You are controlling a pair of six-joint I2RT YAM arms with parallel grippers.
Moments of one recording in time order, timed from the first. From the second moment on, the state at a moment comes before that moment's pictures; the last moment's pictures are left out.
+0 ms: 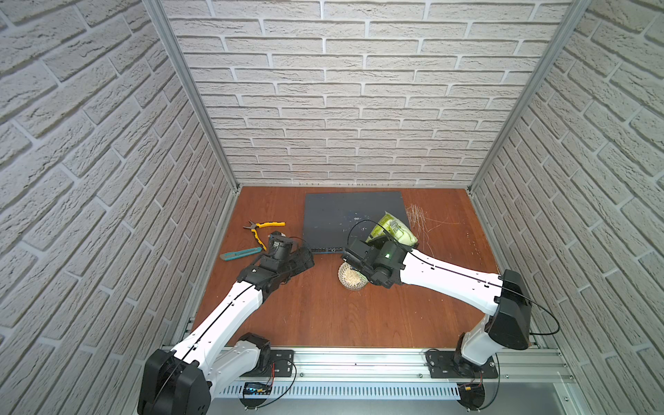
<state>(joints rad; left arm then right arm) -0.32 1.01 0.69 -0.50 0.02 -0.75 1.06 1.65 1.42 -1.05 1.10 -1.00</state>
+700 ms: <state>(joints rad) -0.32 1.02 0.69 -0.51 0.02 -0.75 1.08 1.65 1.42 -1.06 1.13 -1.00</state>
